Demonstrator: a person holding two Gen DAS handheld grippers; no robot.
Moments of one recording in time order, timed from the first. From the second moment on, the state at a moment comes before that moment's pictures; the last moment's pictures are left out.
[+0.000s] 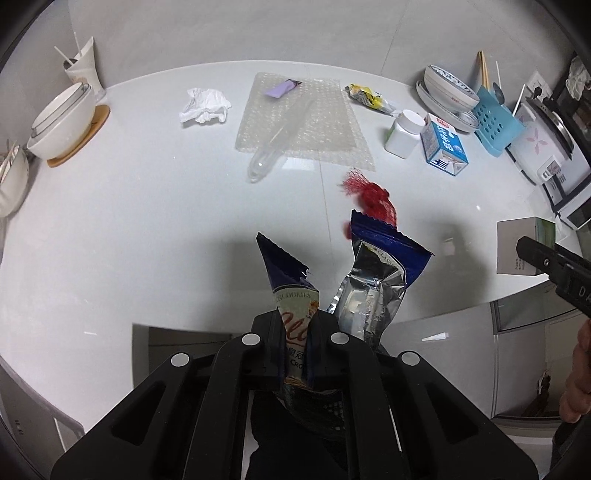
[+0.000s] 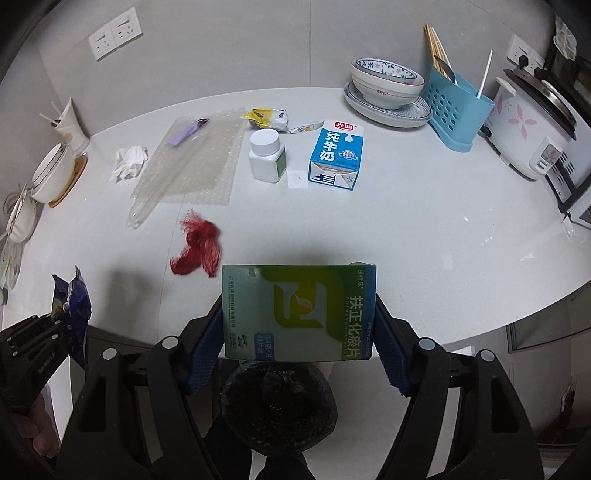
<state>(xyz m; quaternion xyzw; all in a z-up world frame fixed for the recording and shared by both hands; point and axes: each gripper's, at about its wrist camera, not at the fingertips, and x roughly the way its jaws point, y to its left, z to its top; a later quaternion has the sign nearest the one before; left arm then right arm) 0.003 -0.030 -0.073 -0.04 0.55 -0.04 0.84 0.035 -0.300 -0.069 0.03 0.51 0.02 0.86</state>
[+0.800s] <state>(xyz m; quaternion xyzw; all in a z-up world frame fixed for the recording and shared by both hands) -0.085 -0.072 -0.129 -0.07 0.56 -0.06 0.82 -0.070 -0.317 -0.144 0.00 0.54 0.06 0.84</state>
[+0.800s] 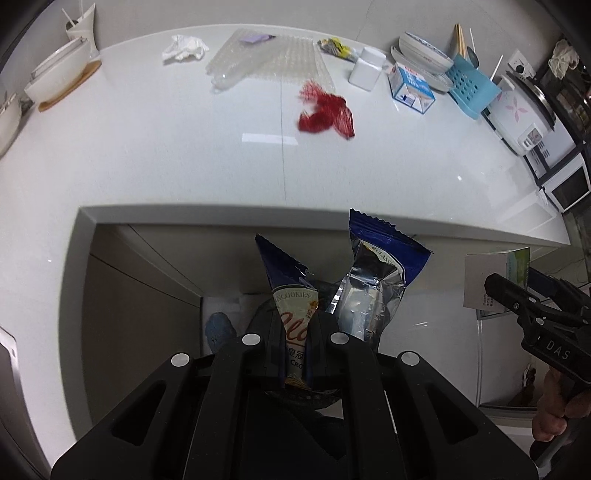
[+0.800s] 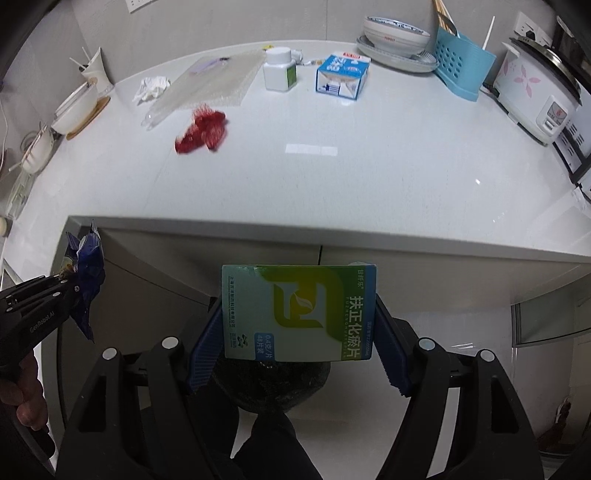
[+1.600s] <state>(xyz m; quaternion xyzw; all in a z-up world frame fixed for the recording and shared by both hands) -0.106 -0.127 -0.254 -0.02 0.62 -0.11 0.78 -0.081 -0.332 -0.246 0.01 0.59 0.04 0.81</state>
